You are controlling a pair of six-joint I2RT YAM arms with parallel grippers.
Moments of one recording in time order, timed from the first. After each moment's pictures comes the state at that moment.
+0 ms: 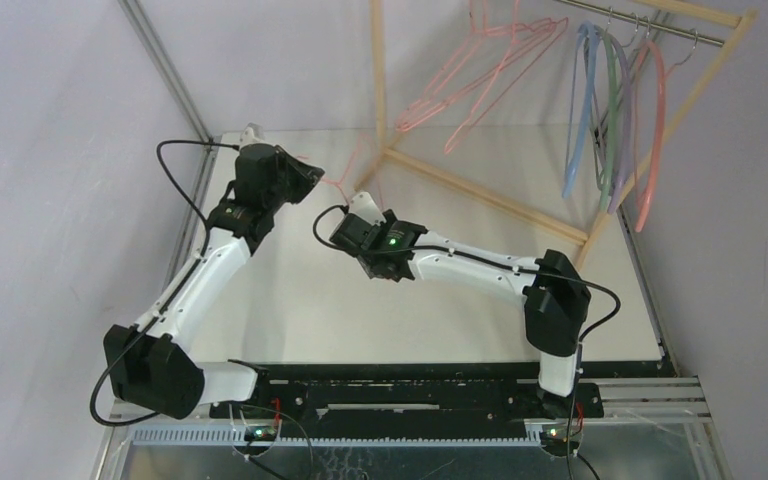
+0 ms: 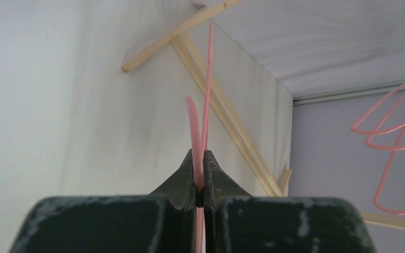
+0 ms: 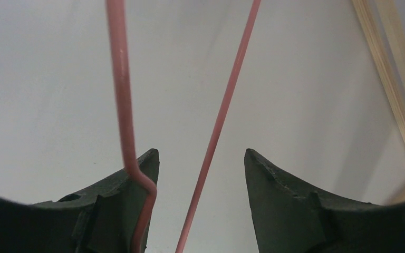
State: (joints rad) left arm -0.29 1.29 1.15 -0.25 -0.05 -0.92; right arm 1.06 1.85 1.62 -0.83 0.62 0.36
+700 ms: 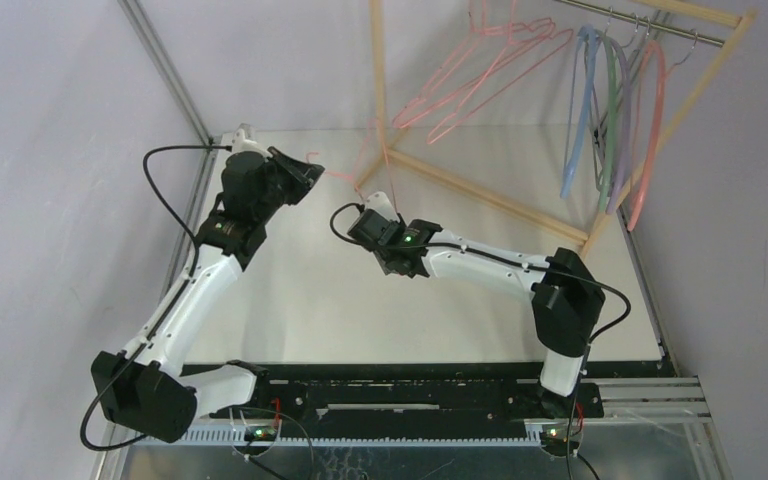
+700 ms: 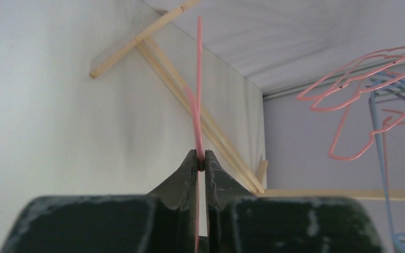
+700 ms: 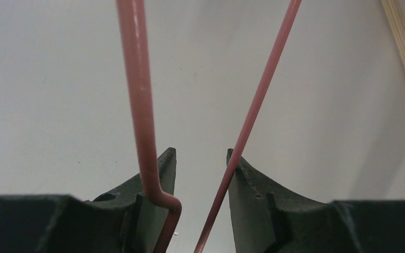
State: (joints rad) left arm -0.30 1.19 1.13 -0.20 0.00 -0.91; right arm 0.99 1.81 1.49 -0.74 0.53 0.35
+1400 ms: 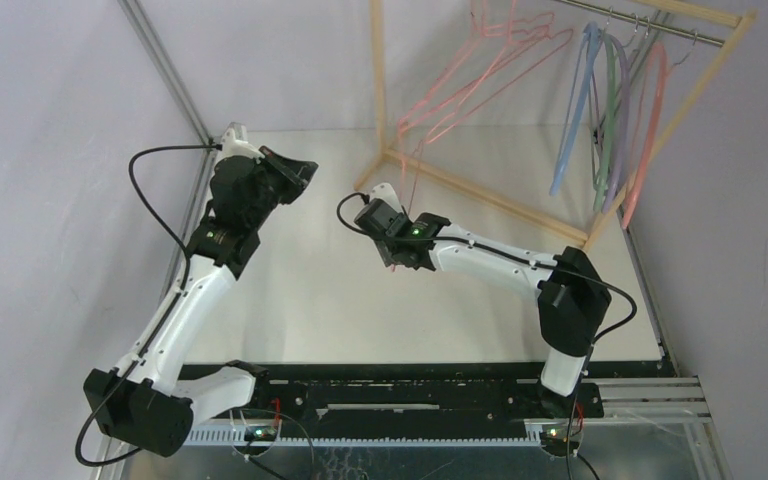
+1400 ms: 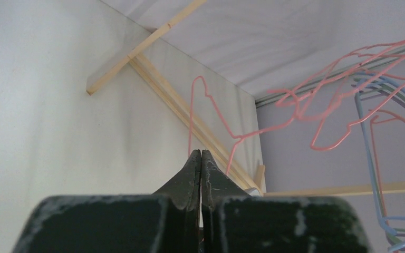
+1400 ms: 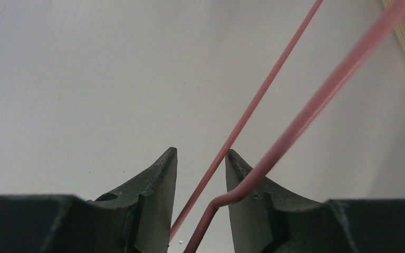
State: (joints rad) left arm -0.30 1.11 1.09 -0.17 0.00 -0.87; right arm 0.96 1.78 1.47 -0.68 0.47 0.33
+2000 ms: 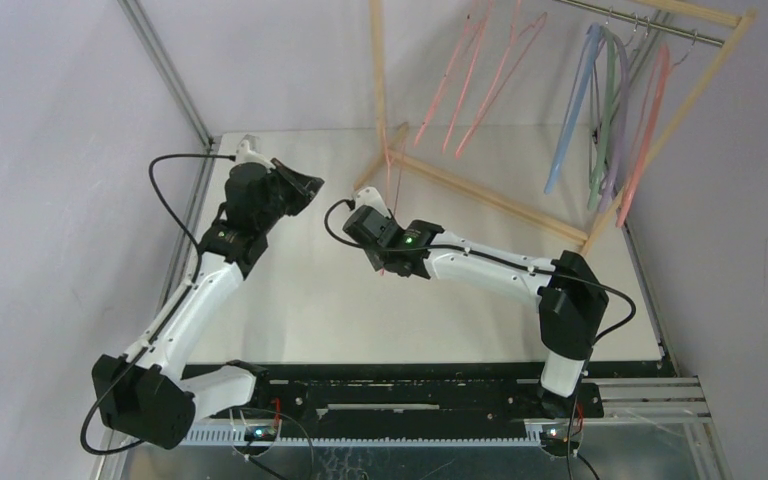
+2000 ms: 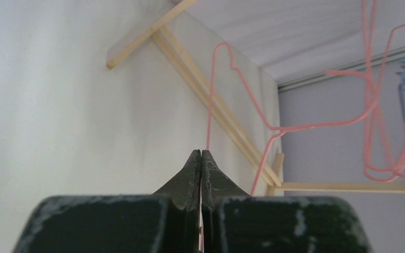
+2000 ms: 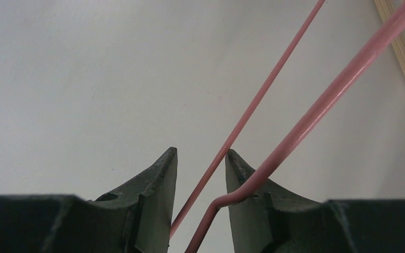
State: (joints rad) left arm -0.30 1.14 1.04 -0.17 0.00 -0.87; right arm 1.02 1.78 1.49 -0.66 0.50 0.30
